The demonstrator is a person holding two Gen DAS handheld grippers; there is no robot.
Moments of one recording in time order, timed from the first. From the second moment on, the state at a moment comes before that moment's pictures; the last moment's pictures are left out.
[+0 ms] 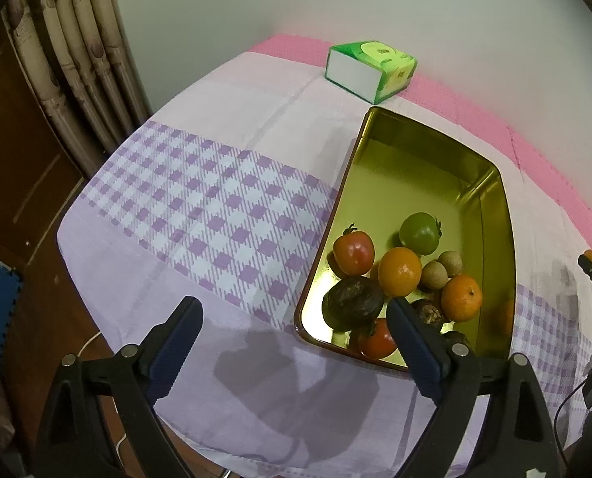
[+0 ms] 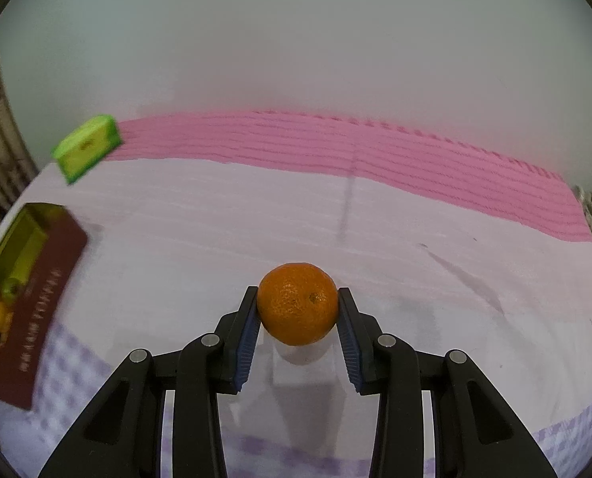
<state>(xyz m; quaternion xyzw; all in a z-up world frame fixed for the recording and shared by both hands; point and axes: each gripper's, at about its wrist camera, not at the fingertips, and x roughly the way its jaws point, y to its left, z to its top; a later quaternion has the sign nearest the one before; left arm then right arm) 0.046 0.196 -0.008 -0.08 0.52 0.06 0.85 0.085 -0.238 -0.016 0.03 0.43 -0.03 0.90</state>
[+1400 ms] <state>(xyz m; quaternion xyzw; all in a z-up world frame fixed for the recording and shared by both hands) 0.006 0.211 0.021 -0.04 0.49 0.07 0.87 0.081 0.054 -0.019 -0.10 0.45 0.23 0.85</state>
